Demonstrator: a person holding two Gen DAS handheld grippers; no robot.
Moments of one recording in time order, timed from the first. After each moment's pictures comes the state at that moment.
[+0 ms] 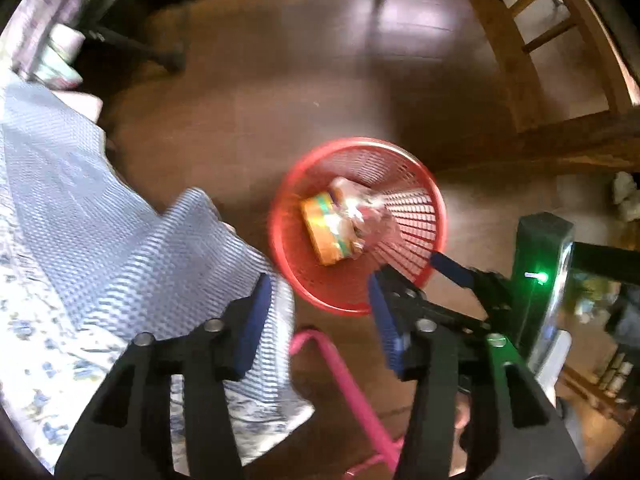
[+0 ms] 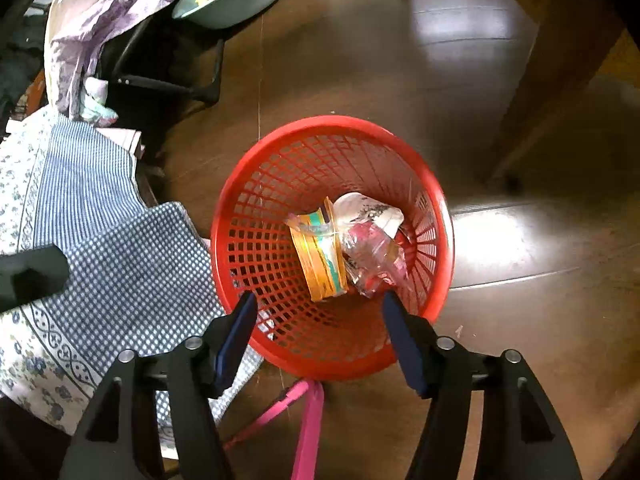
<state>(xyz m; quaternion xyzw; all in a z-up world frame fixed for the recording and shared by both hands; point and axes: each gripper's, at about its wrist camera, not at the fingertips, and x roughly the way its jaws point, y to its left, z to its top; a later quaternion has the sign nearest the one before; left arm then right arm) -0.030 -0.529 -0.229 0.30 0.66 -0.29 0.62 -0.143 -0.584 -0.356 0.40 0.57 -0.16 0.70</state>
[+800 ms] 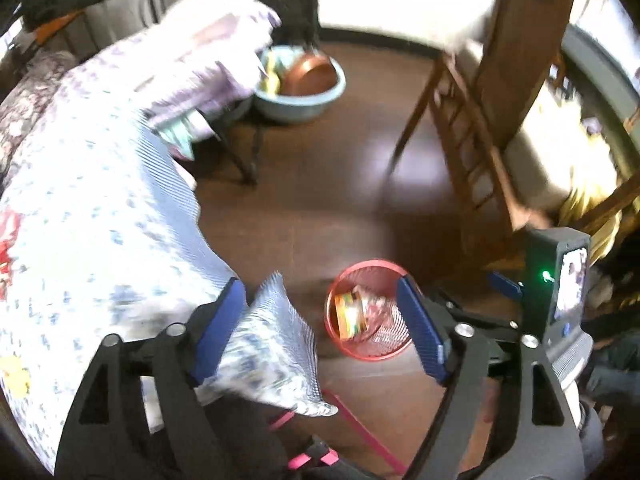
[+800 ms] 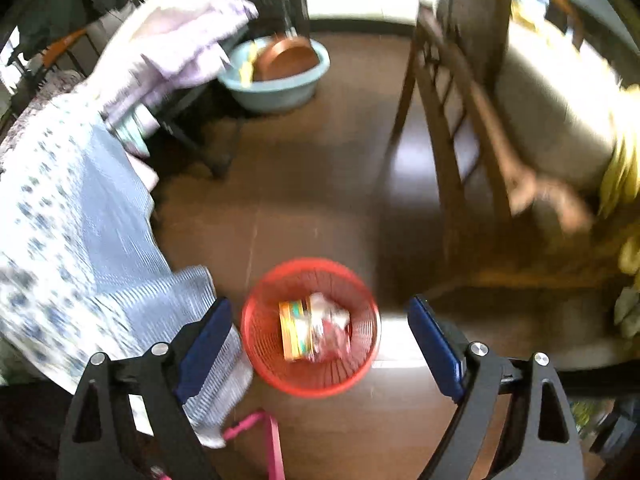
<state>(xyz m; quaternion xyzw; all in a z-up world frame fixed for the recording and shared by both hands) -0.010 -0.397 -0.004 0.14 0.52 -0.30 0.79 -0.101 -0.553 -0.134 0.18 0.52 -0.25 0.80</state>
